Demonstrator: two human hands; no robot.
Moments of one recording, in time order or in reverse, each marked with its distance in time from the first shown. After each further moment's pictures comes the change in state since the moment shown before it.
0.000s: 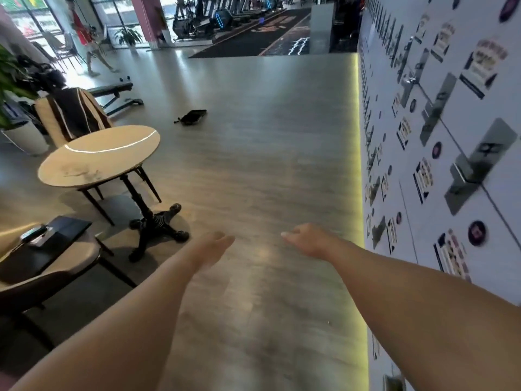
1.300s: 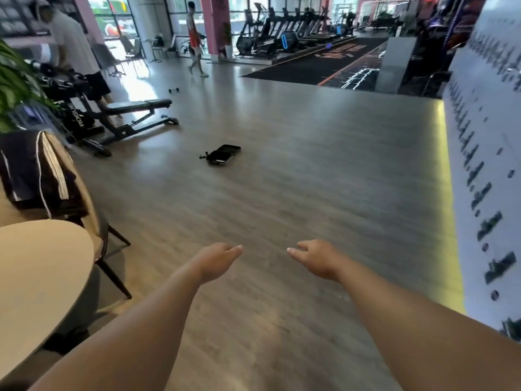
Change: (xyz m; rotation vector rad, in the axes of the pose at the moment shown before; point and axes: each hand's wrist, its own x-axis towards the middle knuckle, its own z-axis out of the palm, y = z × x) left_hand 0.866 0.204 -0.358 -0.040 0.140 -0.043; right_hand 0.911 -0.190 -0.388 -0.203 -0.082 -0.231
